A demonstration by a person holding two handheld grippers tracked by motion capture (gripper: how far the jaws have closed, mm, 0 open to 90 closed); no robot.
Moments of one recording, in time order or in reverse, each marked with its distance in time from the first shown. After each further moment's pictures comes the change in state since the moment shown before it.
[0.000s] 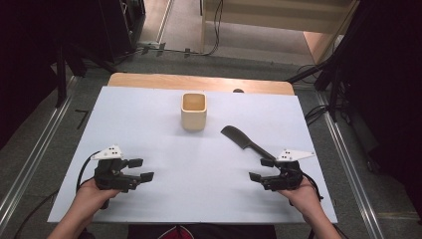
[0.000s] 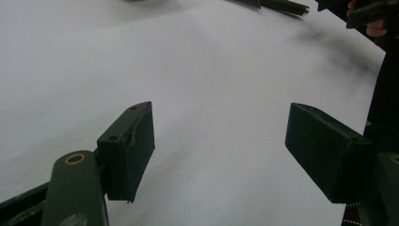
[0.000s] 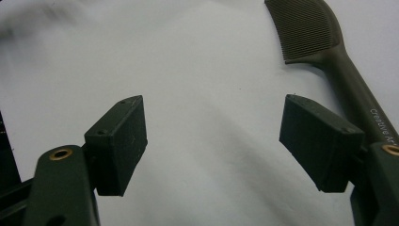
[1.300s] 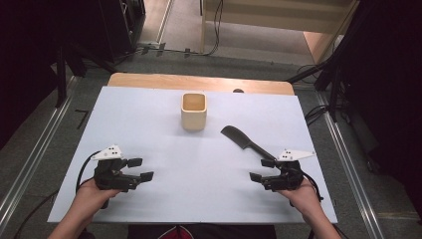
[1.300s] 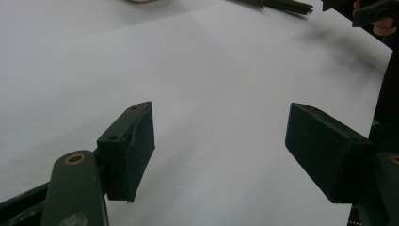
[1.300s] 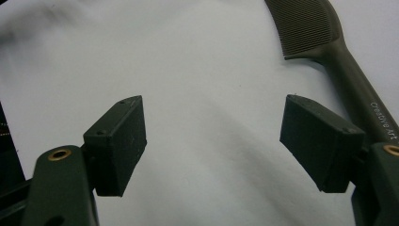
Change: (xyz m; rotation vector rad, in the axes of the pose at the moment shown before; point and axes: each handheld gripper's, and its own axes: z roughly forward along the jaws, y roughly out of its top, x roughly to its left) left arm -0.001 0.001 -0.001 -0.007 0.015 0.010; right arm -0.001 0.000 -0.001 0.013 0.003 0.028
